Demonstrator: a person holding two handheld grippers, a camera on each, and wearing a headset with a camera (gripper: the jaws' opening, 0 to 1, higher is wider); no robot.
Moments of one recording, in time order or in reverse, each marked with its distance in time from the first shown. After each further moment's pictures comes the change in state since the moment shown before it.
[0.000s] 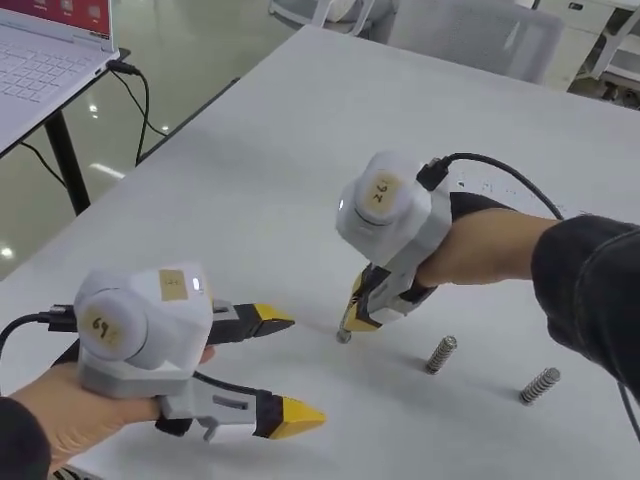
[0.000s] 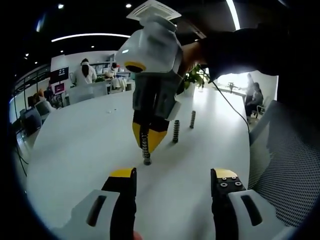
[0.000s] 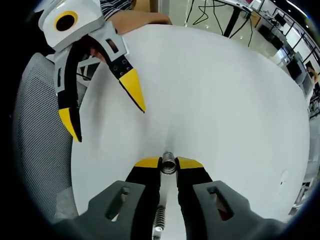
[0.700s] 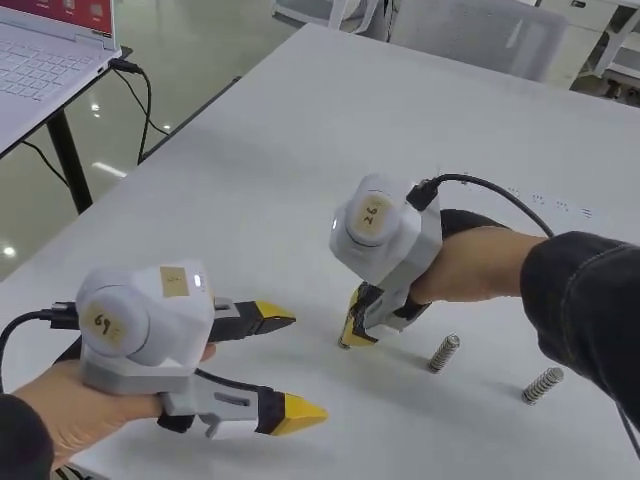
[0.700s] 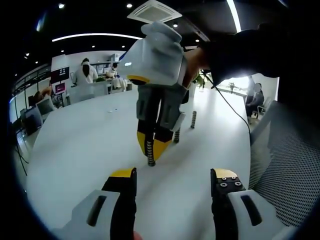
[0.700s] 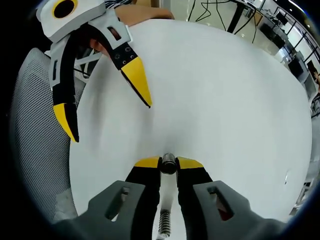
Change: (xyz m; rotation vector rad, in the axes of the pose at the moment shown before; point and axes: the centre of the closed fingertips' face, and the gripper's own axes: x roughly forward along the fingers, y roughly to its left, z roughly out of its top) left arm -0.001 0.001 0.000 -0.003 -0.001 0.005; right arm 0.012 0.009 -0.005 0.002 0.014 0.012
